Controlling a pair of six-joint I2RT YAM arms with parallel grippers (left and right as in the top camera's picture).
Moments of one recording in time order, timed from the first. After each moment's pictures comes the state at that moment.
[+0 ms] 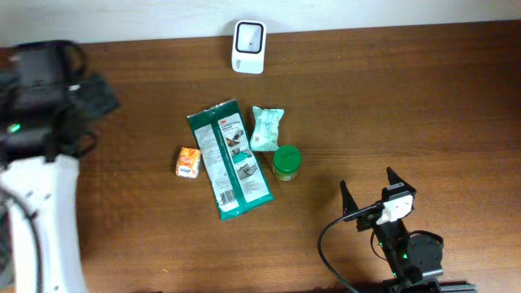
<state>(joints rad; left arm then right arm) 0.14 1.47 1.74 -1.09 -0.24 -0.36 0.12 0.02 0.01 -0.06 -0.12 -0.03</state>
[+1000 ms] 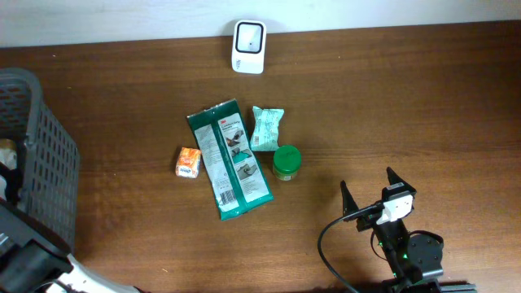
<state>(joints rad) 0.79 2.02 1.44 -0.55 -0.34 0.45 0.12 0.02 0.01 -0.06 -0.12 -0.03</state>
